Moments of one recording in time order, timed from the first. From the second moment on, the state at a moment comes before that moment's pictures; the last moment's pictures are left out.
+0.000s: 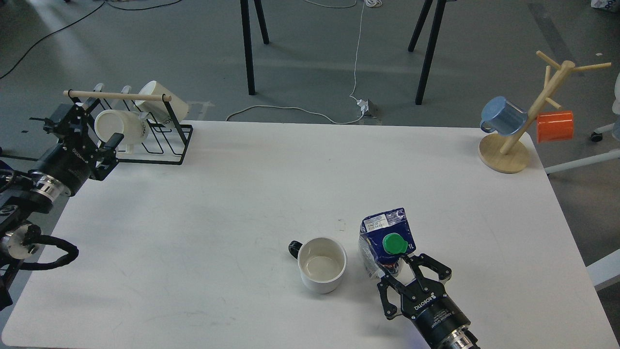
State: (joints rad) left arm -0.48 0.55 -0.87 -0.63 0.50 -0.49 -0.49; right arm -0.04 -0.36 0.48 1.38 0.23 0.49 0.49
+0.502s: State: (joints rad) left arm -0.47 0.55 -0.87 -0.63 0.50 -0.49 -0.49; right arm -0.04 -0.31 0.46 1.32 0.21 0.49 0.49
